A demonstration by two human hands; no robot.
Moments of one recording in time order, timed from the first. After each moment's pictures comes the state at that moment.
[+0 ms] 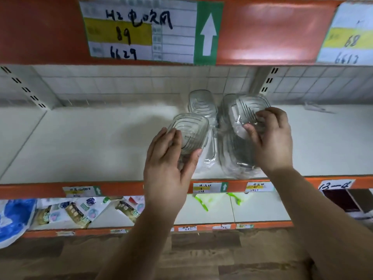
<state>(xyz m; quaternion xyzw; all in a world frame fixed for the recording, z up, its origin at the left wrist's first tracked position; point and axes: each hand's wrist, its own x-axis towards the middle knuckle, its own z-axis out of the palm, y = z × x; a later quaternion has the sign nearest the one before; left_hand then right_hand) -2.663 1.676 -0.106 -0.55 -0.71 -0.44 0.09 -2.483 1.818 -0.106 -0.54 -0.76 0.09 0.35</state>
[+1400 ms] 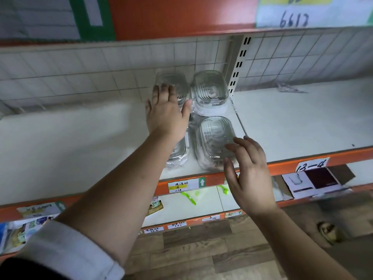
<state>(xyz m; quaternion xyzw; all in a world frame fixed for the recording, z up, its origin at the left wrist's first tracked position) -2.655 1.837 -0.121 -0.59 -0.79 -0.17 -0.01 -2.447 1.754 -0.151 -0.51 -0.79 0.09 0.32</state>
